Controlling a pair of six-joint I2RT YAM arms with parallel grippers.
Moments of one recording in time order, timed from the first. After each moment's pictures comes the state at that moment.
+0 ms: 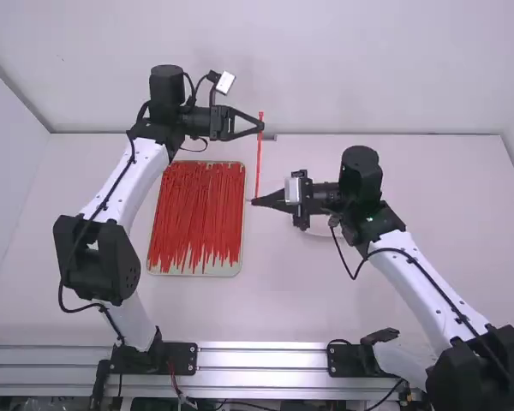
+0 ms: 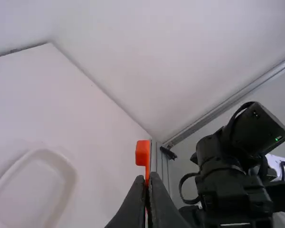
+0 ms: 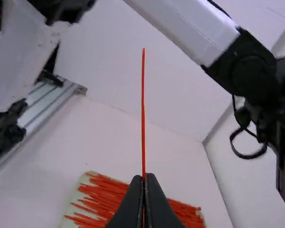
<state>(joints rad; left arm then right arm) -0.12 1.83 1.67 -0.16 1.41 -0.44 0.36 1.28 0.94 0.16 -1.29 -0.64</state>
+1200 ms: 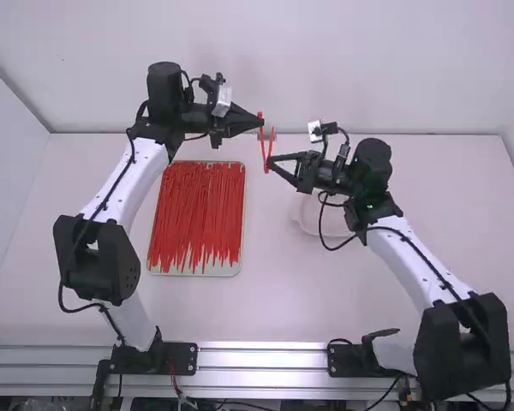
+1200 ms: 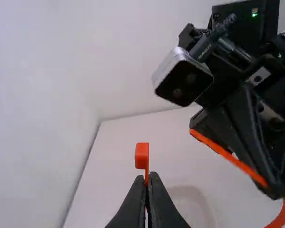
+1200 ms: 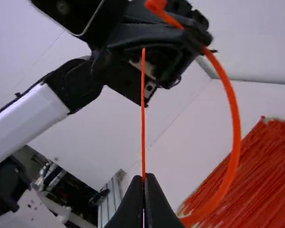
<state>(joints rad) -0.12 1.83 1.67 -0.09 1.41 0.50 0.27 1.41 0.94 0.51 -1.07 0.79</state>
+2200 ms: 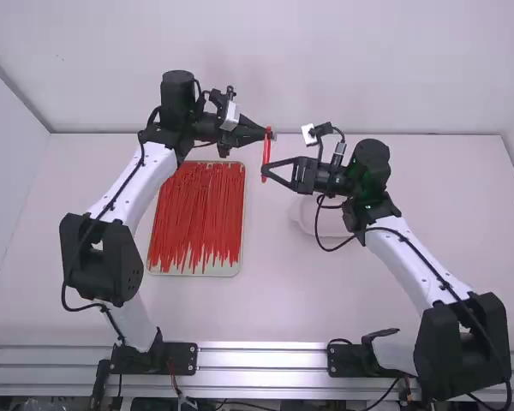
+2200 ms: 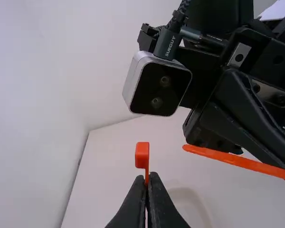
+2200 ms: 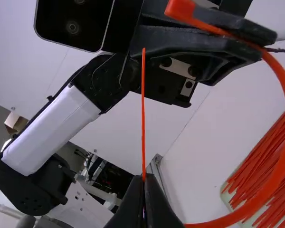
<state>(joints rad) -0.17 1.83 1.62 -0.09 1.45 0.61 0.28 1.41 0.94 0.51 -1.15 1.00</state>
